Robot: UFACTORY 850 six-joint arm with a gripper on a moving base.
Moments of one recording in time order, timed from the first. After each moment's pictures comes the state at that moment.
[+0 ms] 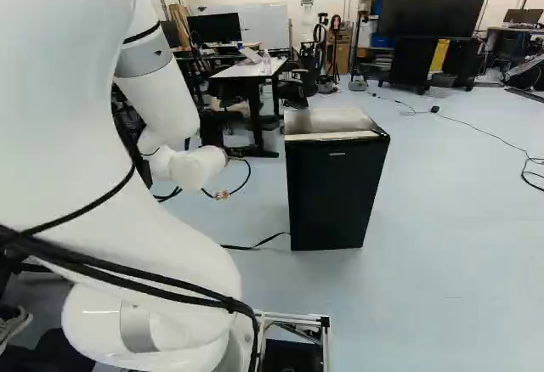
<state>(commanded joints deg) 12.3 0.0 -19.9 7.7 50.0 0.0</state>
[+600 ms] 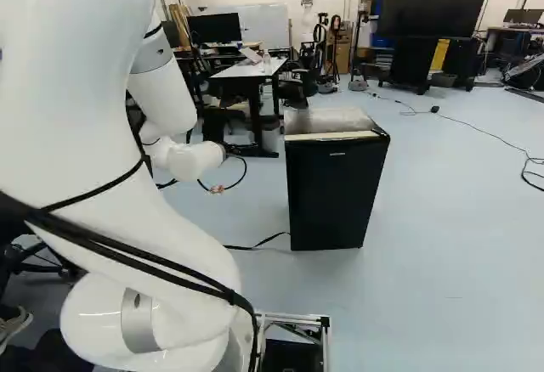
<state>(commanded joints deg) 14.7 -4.0 -24.0 18.5 50.1 0.0</state>
